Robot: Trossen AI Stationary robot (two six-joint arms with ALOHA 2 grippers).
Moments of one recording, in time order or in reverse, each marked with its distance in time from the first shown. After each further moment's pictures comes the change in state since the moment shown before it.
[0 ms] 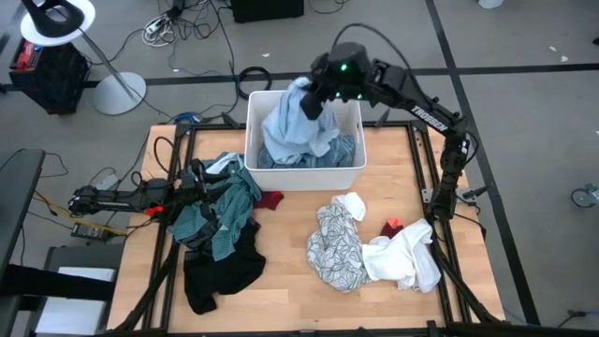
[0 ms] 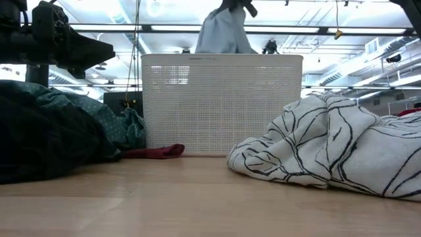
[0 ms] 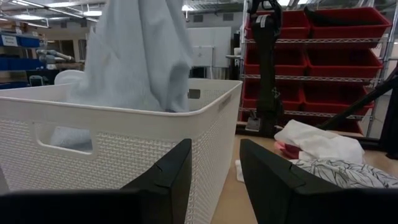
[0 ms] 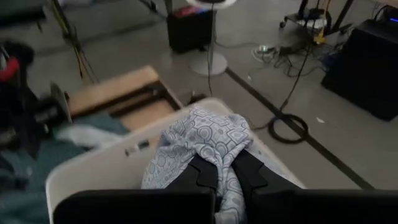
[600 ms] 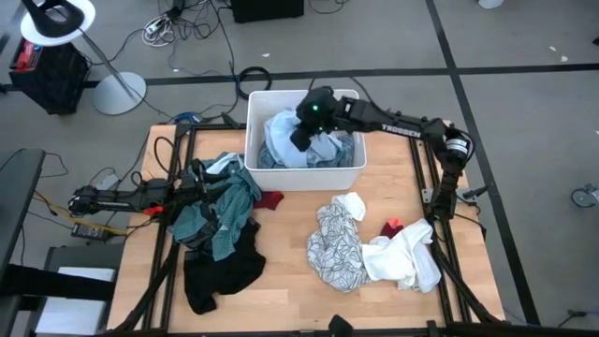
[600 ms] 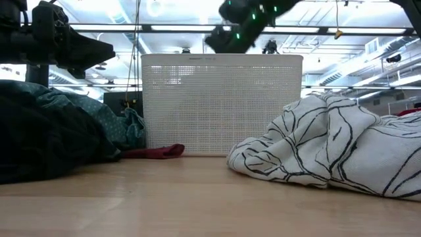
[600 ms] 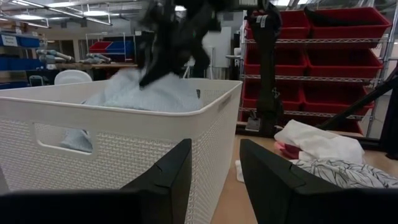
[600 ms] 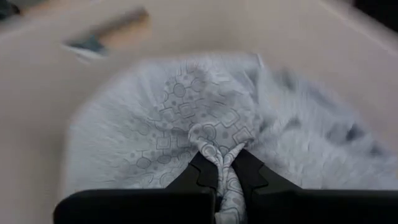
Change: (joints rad) left arm 0.000 0.000 0.000 0.001 0.000 0.000; right arm -0.022 -0.005 -0.600 0.361 -0.044 0.097
